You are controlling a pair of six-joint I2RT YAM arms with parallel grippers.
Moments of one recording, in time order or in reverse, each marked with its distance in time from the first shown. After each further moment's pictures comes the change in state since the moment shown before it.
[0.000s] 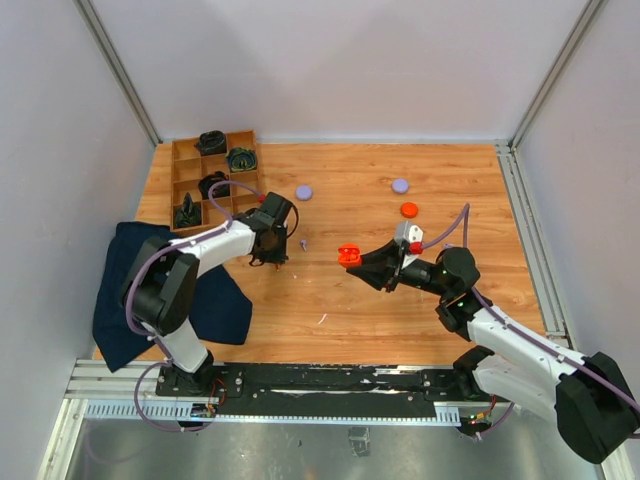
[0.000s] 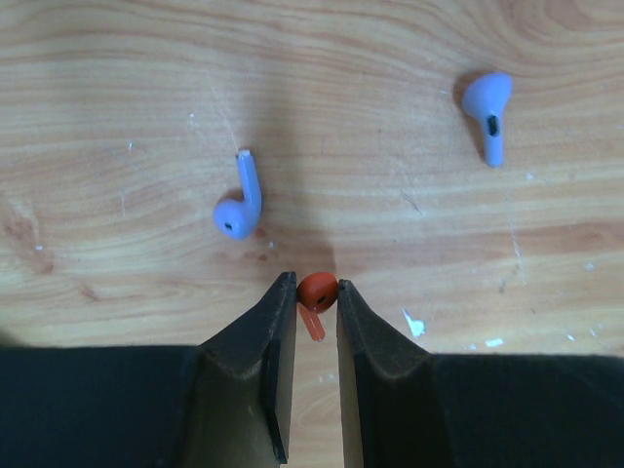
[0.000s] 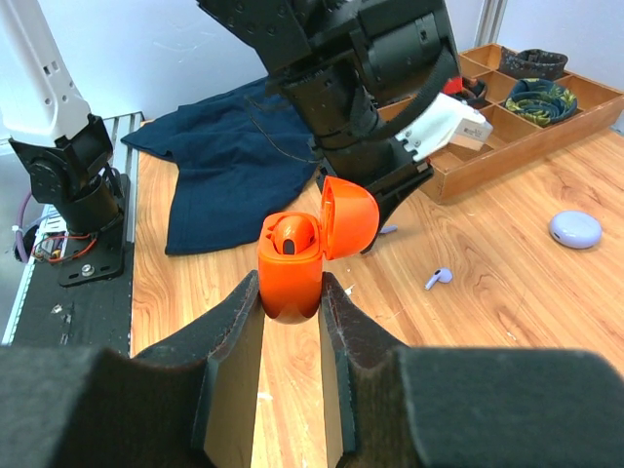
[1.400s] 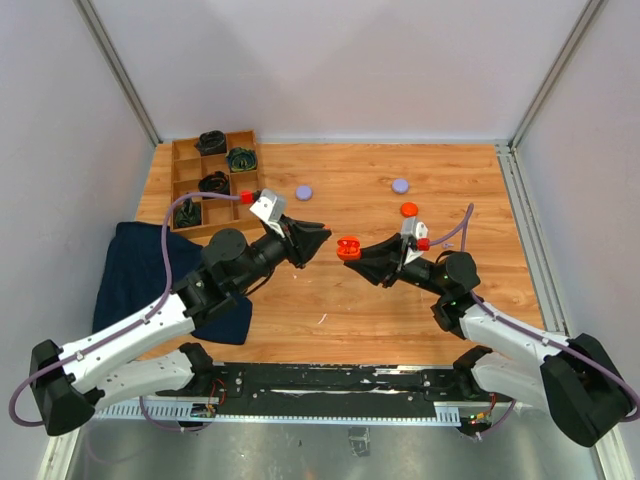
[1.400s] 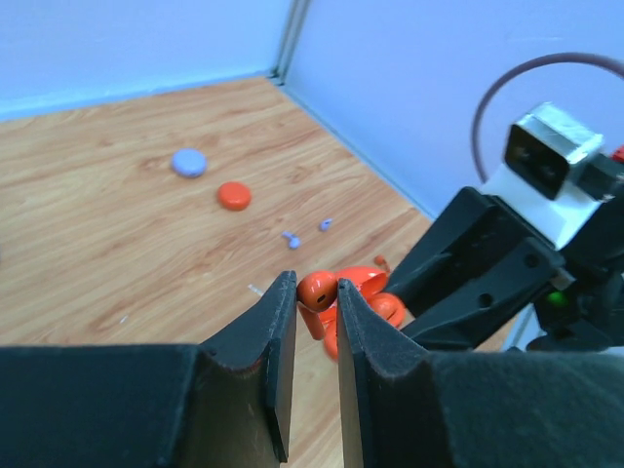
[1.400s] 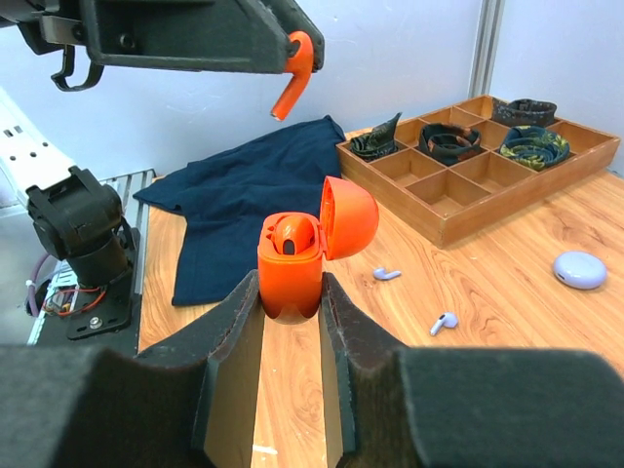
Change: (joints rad) left arm -0.396 -0.784 -0.267 0.657 0.050 0.075; right arm -0.001 0.097 -0.036 0.288 0.029 0.136
